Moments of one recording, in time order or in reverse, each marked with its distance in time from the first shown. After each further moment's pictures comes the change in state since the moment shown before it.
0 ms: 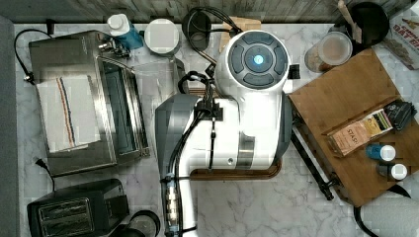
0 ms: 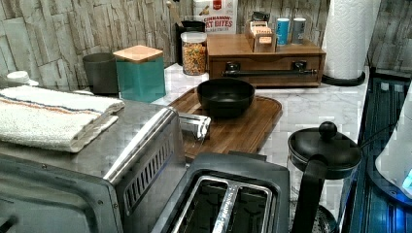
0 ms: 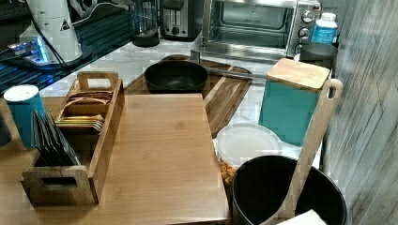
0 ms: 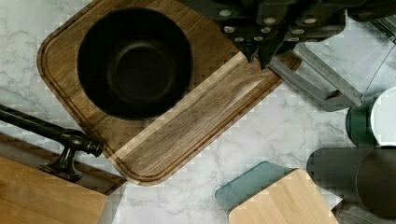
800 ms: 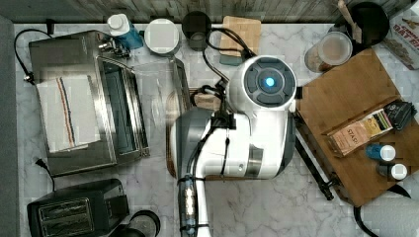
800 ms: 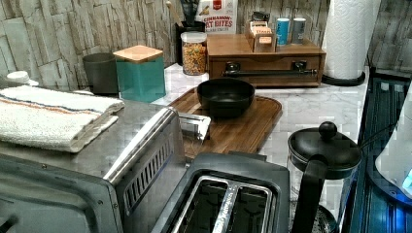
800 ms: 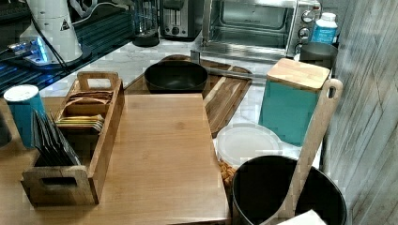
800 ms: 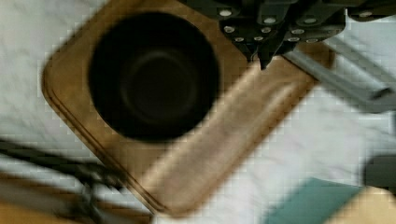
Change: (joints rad) arm -0.006 -0.054 -0.045 -0.225 0.025 0.109 0.042
